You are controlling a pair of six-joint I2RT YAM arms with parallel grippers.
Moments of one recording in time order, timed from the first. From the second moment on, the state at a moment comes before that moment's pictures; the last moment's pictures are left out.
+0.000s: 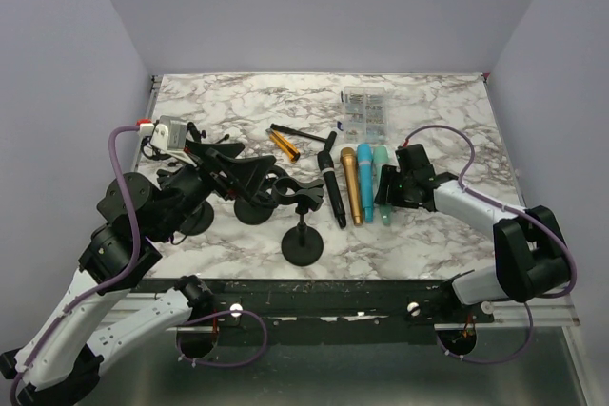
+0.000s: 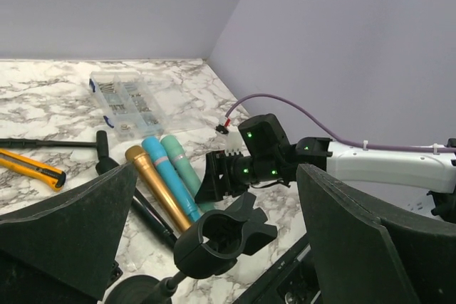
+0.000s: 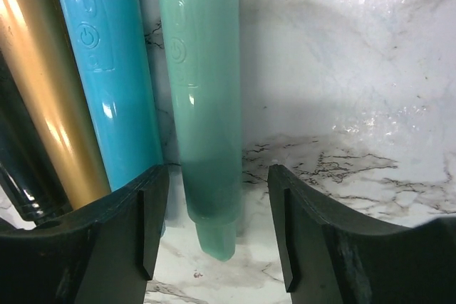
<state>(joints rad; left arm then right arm) -0.76 0.63 1.12 -0.36 -0.07 -0.50 0.36 1.42 0.73 -0.30 0.03 0.46</state>
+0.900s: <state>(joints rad) -0.76 0.68 1.12 -0.48 -0.04 -0.48 0.36 1.09 0.88 -0.04 -0.68 0.77</state>
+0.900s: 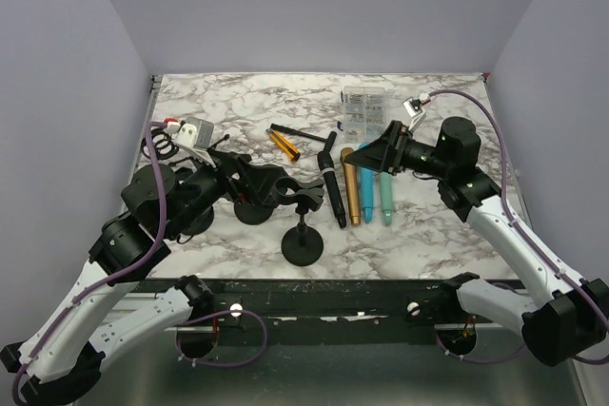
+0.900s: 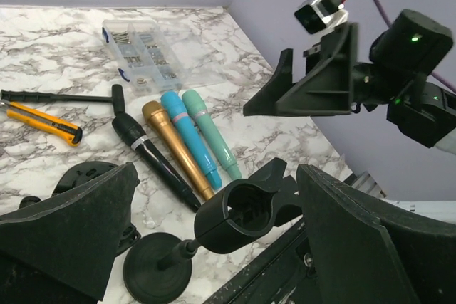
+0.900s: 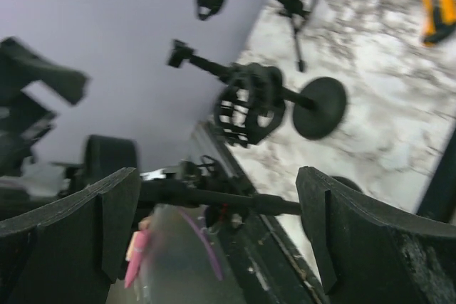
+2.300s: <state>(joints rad) -0.75 0.66 0.94 -0.40 0.06 -0.50 0.72 1.23 1.01 0.08 -0.71 0.77</state>
